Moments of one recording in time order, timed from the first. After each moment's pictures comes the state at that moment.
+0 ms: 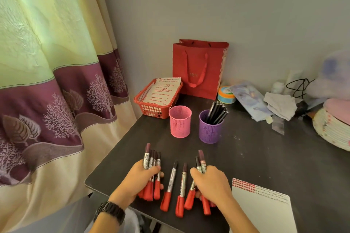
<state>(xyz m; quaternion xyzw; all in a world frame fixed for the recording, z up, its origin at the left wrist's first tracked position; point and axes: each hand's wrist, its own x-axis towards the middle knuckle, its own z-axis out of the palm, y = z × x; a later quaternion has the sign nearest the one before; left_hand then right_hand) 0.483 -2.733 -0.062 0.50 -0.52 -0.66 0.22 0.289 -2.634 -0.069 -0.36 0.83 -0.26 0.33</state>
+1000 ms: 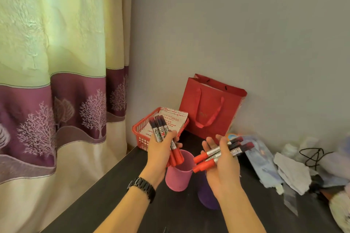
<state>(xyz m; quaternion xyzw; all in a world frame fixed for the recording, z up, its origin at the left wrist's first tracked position) 0.356 -2.865 0.014 0.34 -0.37 -0.66 0.56 0.237 -2.785 0.044 -0.12 0.45 -0.79 0.40</state>
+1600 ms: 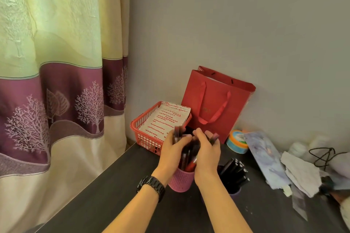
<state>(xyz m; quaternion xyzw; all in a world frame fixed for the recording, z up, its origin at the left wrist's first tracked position) 0.325 -2.887 -0.021 0.32 -0.45 -0.66 0.51 0.247 -2.851 -0.002 -0.18 0.56 -0.74 0.32</state>
